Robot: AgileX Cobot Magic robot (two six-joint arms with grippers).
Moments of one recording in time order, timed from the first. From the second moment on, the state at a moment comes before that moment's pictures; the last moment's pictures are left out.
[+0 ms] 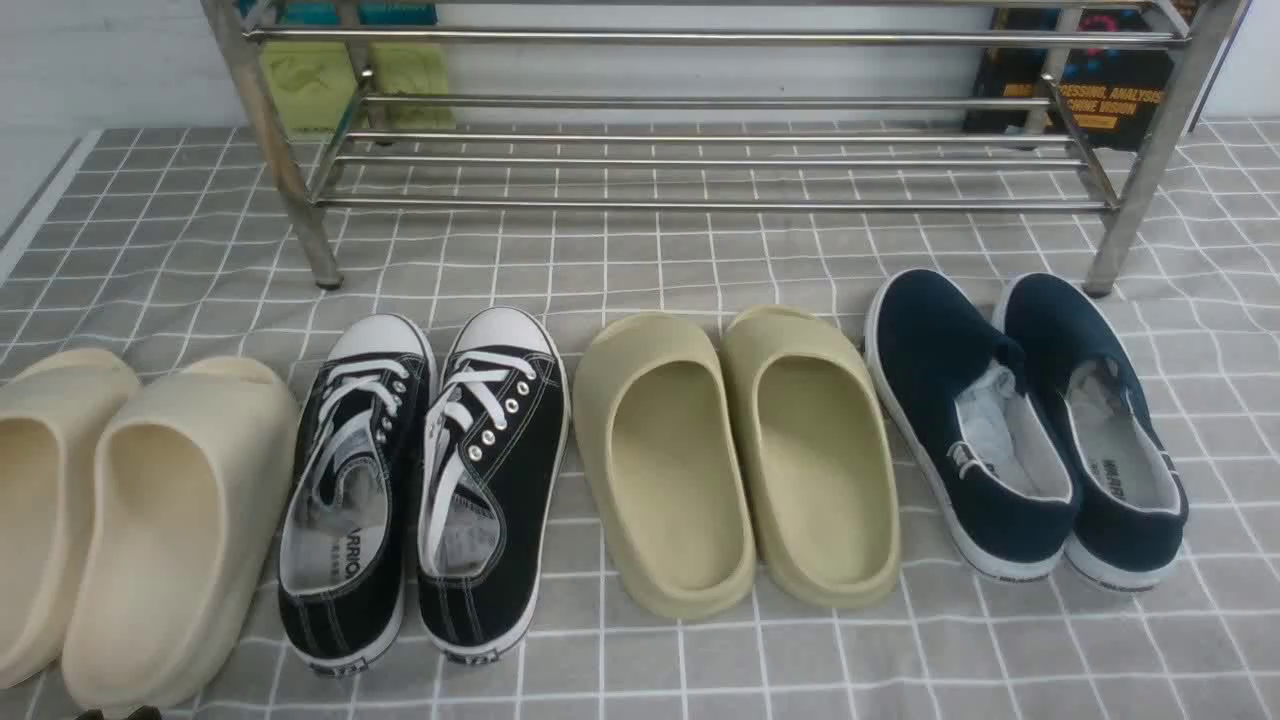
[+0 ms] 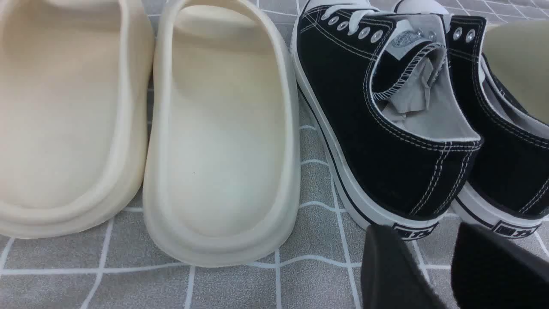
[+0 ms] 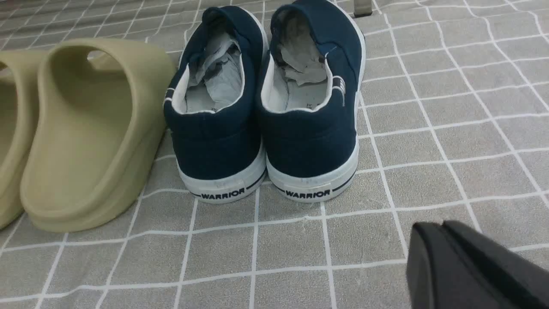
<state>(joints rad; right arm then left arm) -0.01 -0.01 0.01 0.15 0.40 0.04 -0.12 -0.01 0.03 -0.01 0.40 -0.19</state>
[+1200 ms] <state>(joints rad) -0.01 -0.01 0.01 0.15 0.40 0.04 -0.12 -0.01 0.03 -0.01 0.40 -0.19</state>
